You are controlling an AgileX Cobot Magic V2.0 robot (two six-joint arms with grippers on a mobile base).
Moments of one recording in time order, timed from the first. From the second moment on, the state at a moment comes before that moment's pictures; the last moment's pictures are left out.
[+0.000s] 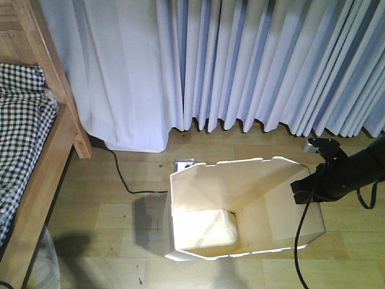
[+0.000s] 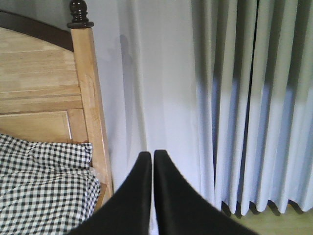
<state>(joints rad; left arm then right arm) 0.01 -0.01 0.03 0.03 0.08 0.00 -0.19 2.06 -0.86 0.88 0.58 -1.16</state>
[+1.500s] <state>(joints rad) 0.01 -0.01 0.03 0.03 0.08 0.00 -0.19 2.06 -0.86 0.88 0.58 -1.16</state>
